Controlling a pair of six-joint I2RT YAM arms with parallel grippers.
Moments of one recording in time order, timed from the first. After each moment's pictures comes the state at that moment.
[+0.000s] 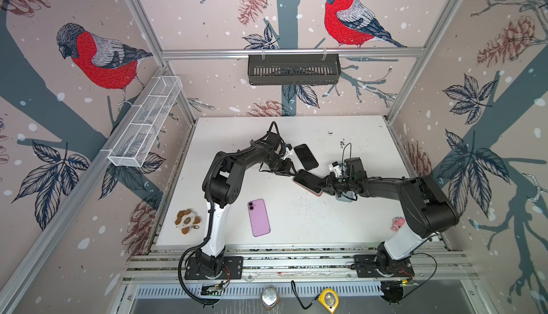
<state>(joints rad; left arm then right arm) -0.46 2.15 1.52 -0.62 0.71 -0.16 0.30 1.66 0.64 0.13 -0.82 0.84</state>
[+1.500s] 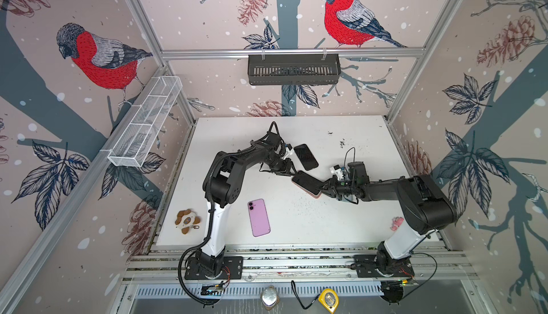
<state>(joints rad) -0.46 2.15 1.52 -0.61 0.71 -0.18 0.26 1.70 0.56 0.28 -0.91 0.89</state>
